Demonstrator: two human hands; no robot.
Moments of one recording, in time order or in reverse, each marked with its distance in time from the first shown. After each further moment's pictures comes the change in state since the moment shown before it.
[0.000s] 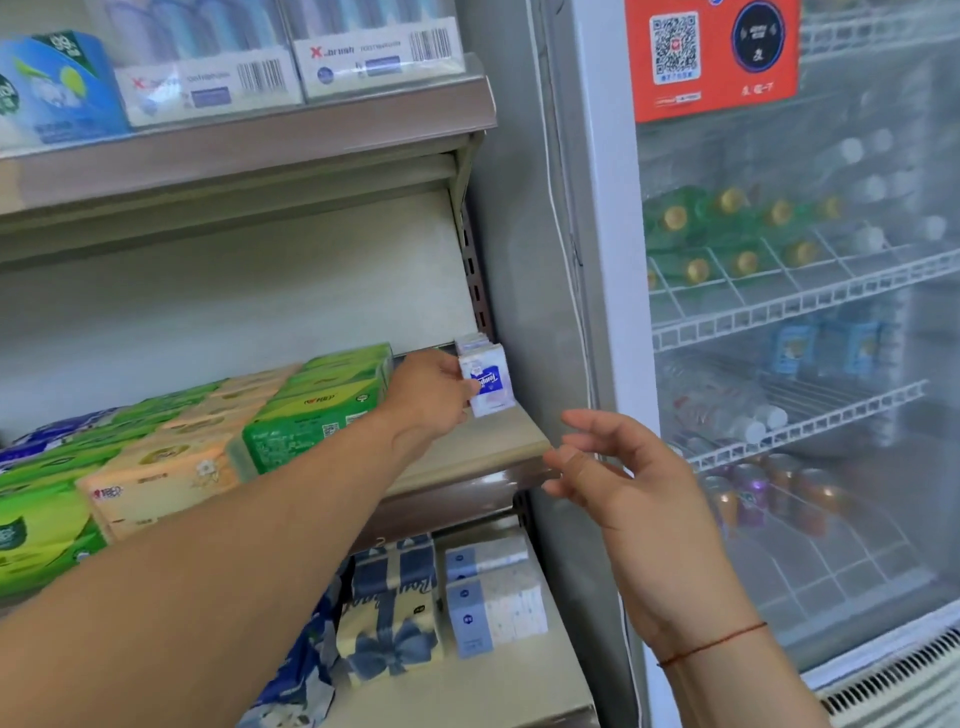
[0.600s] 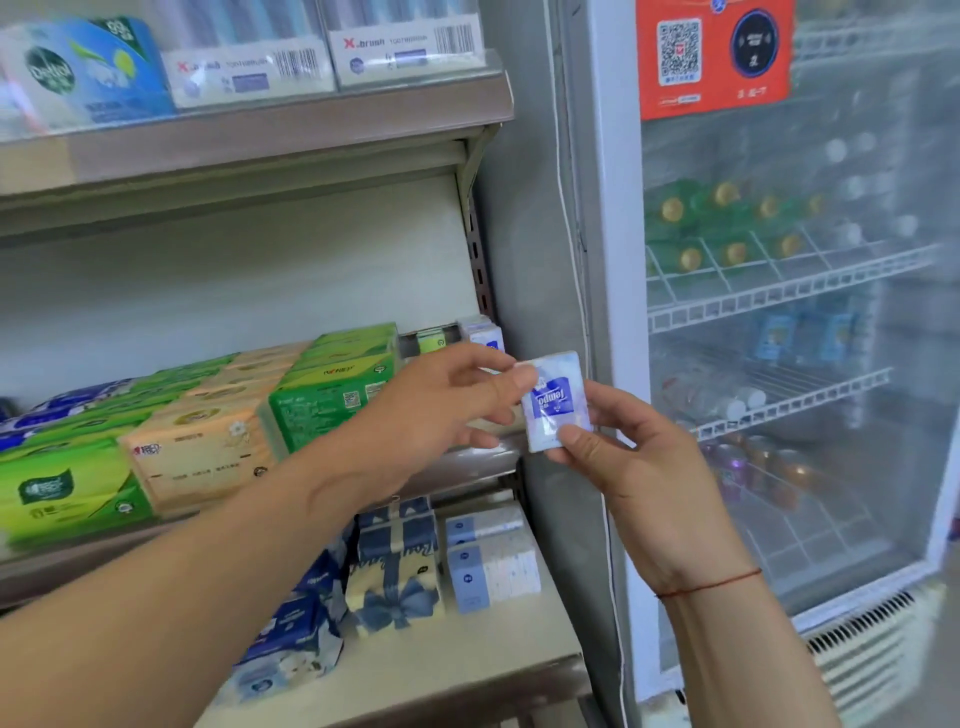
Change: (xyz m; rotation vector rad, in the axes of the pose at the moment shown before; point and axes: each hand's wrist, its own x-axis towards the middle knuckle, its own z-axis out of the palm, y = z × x) left_hand -0.113 0.034 -0.040 -0.154 -0.373 0.101; right_hand -0.002 -0.004 0.000 0.009 -0.109 -0.043
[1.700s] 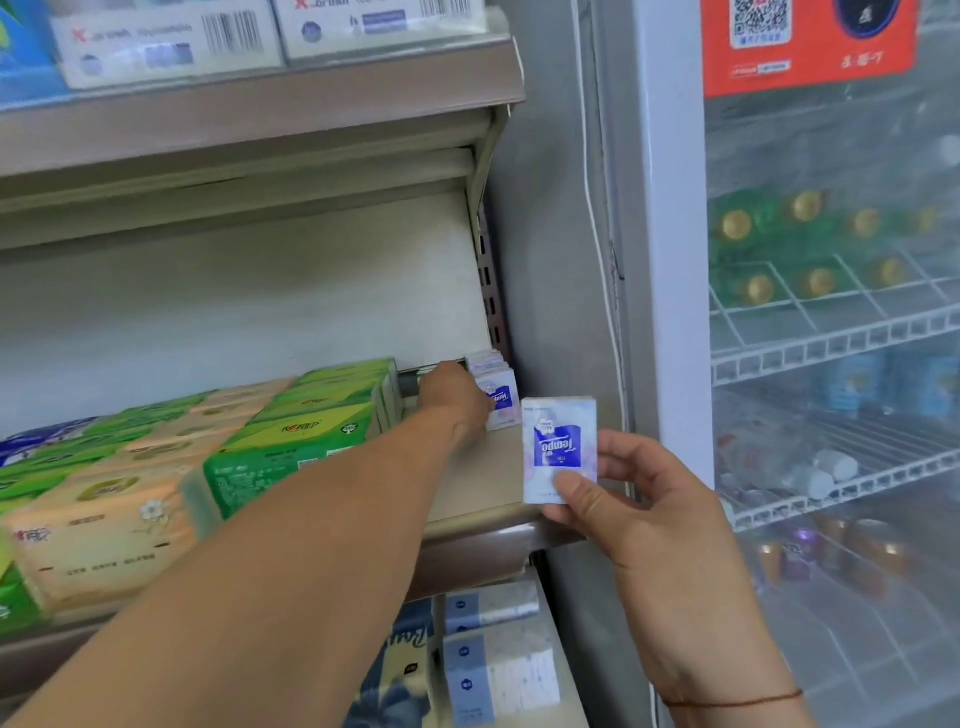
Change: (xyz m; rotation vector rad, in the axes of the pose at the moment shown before) left_hand 0.250 -0.106 -0.031 0.731 0.451 -0.223; right_hand 0.065 0.043 -0.003 -0.007 0.061 -0.008
